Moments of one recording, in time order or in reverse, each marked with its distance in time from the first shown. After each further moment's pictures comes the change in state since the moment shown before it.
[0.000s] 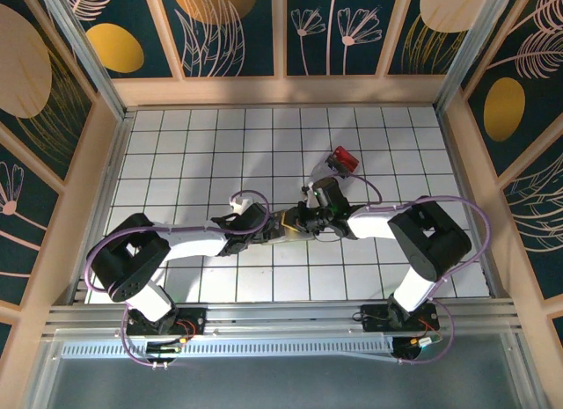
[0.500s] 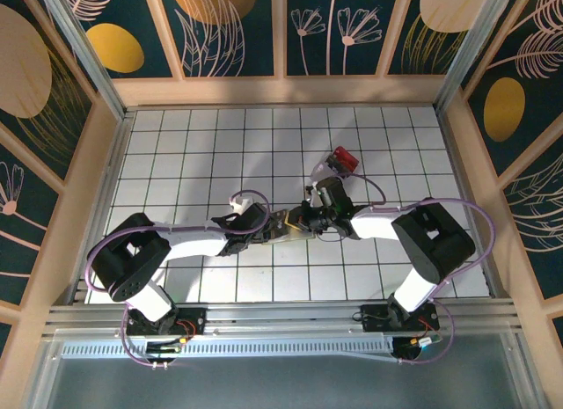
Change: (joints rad) left arm 0.000 0.002 0.001 0.000 -0.003 0.000; right arm -0.024 -0.027 -0.016 -0.021 0.008 -0.005
